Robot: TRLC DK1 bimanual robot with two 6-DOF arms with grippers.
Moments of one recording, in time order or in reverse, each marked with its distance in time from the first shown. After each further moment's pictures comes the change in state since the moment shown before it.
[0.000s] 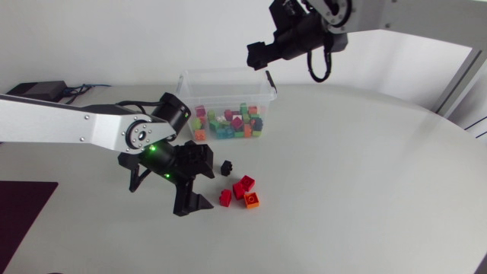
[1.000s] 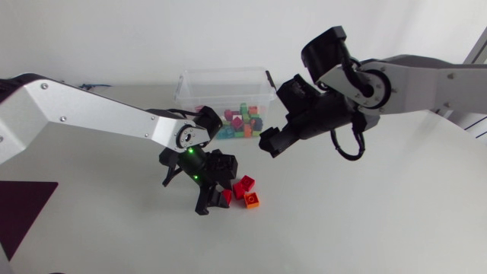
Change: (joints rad) left arm -0.074 0.272 0.200 -0.048 -0.006 0.097; right arm 0.106 -0.351 -0.655 -0.018 0.015 -0.027
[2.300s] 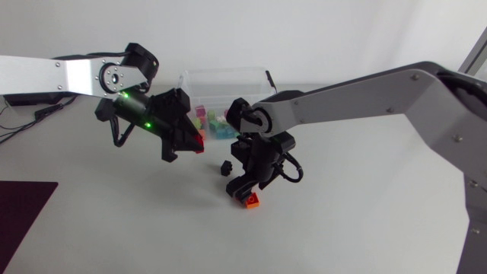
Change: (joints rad) left arm 0.280 -0.238 0.091 -0.082 0.139 -0.095; right arm 0.184 0.484 0.283 -0.378 0.040 0.138
